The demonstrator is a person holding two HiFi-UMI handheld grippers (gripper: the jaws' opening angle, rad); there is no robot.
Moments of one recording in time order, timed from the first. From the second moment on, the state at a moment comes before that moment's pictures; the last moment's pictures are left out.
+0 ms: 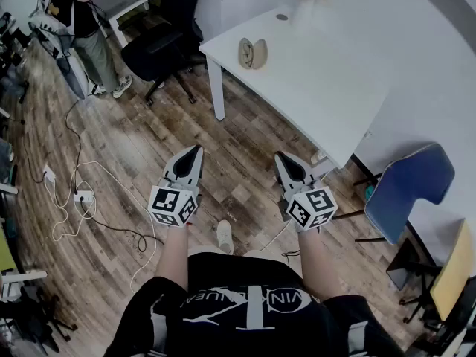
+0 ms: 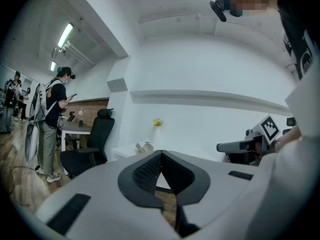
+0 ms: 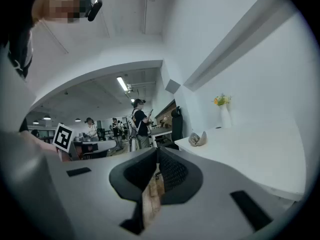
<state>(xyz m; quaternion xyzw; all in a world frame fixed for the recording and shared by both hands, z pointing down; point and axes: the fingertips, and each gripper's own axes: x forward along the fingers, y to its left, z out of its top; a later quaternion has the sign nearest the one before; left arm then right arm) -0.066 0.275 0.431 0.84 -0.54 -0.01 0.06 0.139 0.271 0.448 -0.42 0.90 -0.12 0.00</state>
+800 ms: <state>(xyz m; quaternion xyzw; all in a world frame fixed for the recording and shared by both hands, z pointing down) -0.110 0.183 0.453 0.85 -0.52 0.00 0.08 0.115 0.175 0.471 -0.48 0.87 -0.16 0.01</state>
